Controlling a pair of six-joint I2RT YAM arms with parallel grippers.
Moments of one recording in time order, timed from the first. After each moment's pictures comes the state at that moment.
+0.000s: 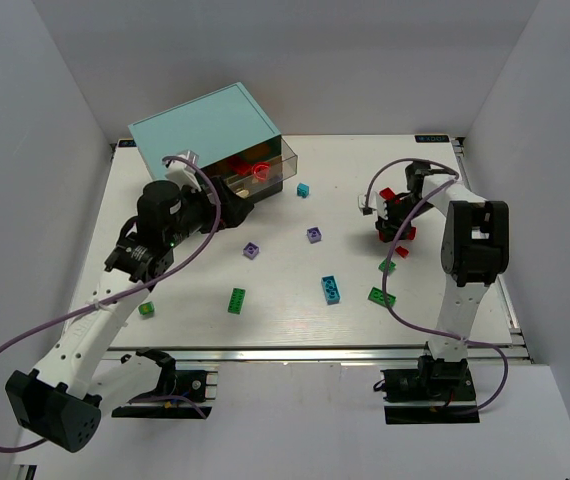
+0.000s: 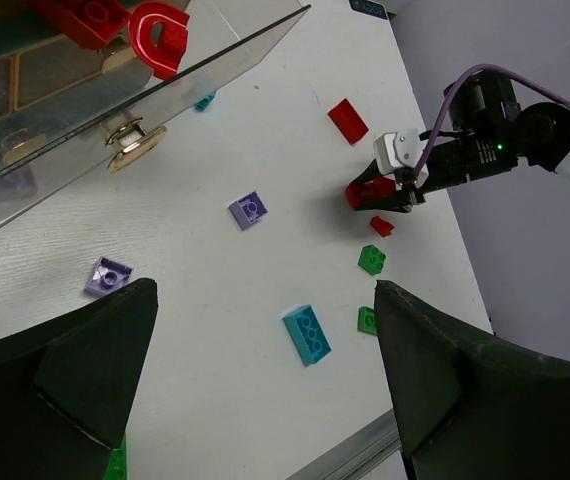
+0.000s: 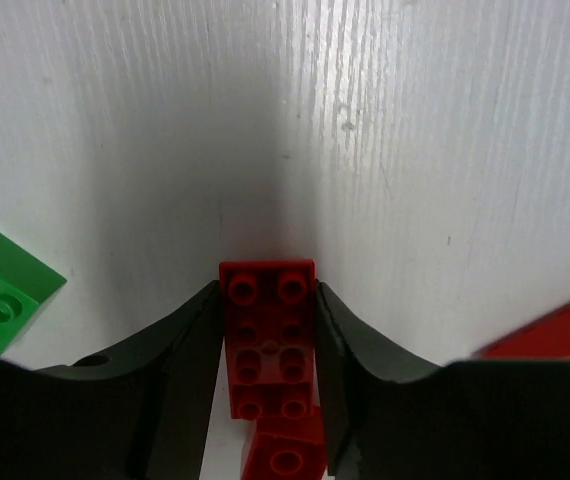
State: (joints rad) left arm -0.40 1.02 1.02 -0.29 0.16 -0.57; right arm 0.03 2.06 1.49 -0.91 -0.54 -1.55
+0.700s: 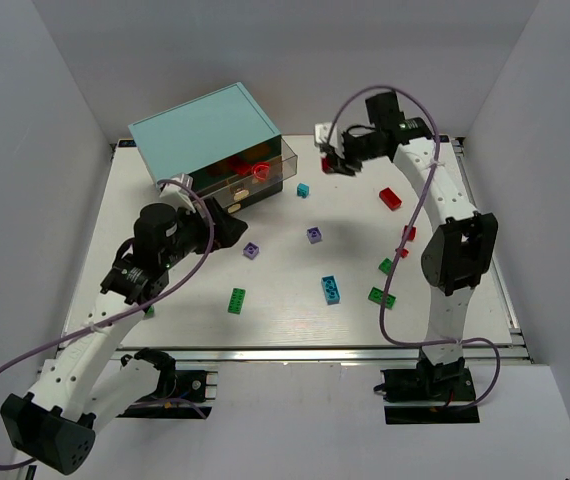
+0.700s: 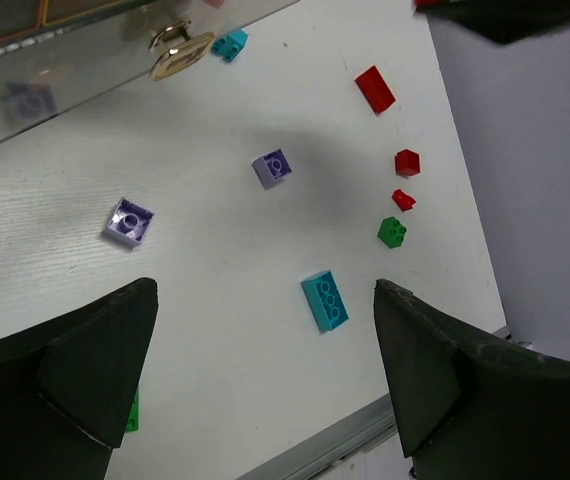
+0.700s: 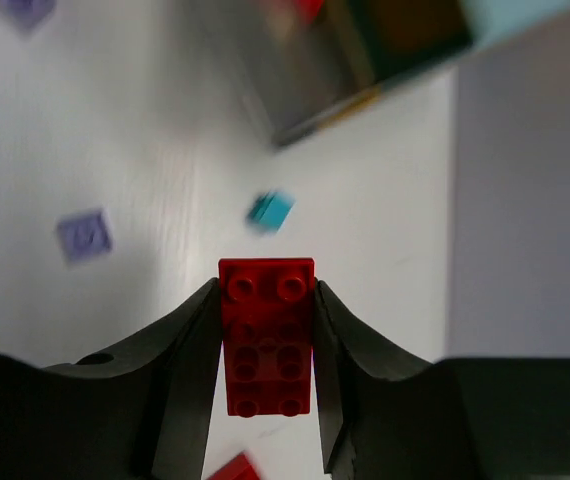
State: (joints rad) left arm -0.40 0.89 0.87 -0.31 0.14 -0.60; right arm 0.29 2.02 2.00 -0.95 -0.75 -1.31
